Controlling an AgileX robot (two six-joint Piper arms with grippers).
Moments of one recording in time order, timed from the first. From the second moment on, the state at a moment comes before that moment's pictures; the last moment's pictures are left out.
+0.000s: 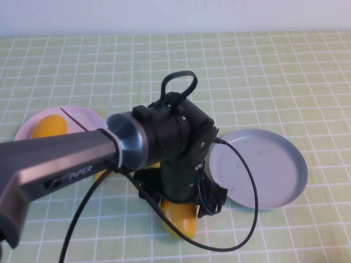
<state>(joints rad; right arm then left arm) 0.02 -0.01 0.02 0.06 0.35 0.03 -0.85 1.90 -1.39 0.11 1.04 -0.60</state>
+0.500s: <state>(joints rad) 0.02 -0.01 0.02 0.06 0.35 0.03 -0.85 1.95 -1.39 0.18 1.03 -0.56</state>
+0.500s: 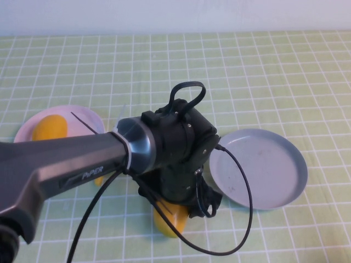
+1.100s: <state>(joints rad) 0.02 -0.01 0.02 0.06 0.35 0.03 -0.61 1.74 -1.39 0.36 1.12 -0.46</state>
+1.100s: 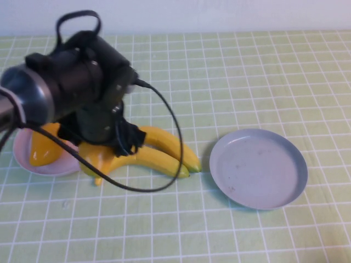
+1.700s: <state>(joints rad) 0.02 -0.01 0.02 0.06 0.35 0.03 -0.29 1.92 -1.51 0.21 0.98 -0.21</state>
